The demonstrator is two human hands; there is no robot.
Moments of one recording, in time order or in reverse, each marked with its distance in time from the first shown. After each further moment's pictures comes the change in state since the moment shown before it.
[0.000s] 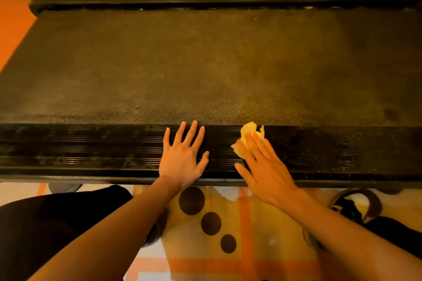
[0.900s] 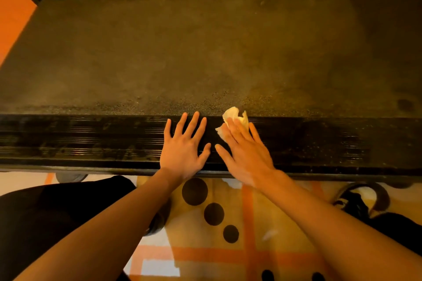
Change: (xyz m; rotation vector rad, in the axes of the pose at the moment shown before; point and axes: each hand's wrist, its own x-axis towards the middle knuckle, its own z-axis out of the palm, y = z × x) left_hand -0.001 -0.002 0.002 -0.003 0.016 -0.003; right_hand 0.037 -0.039 -0.007 0.059 -0.038 0.020
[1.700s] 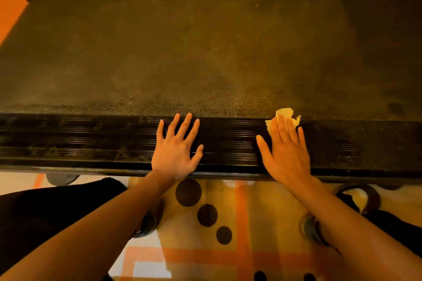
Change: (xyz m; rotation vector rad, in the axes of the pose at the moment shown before) left_hand 0.000 0.001 0.001 -0.001 0.020 0.006; right_hand -0.026 0.082 -0.011 0.037 0.088 0.354
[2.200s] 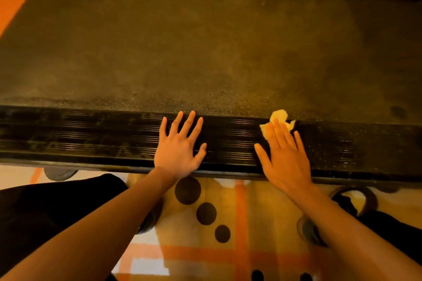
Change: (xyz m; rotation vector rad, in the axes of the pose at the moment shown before) left_hand 0.000 -0.001 0.001 -0.001 0.019 0.001; right_hand -0.013 -0.007 0.008 -0.075 0.019 -0.092
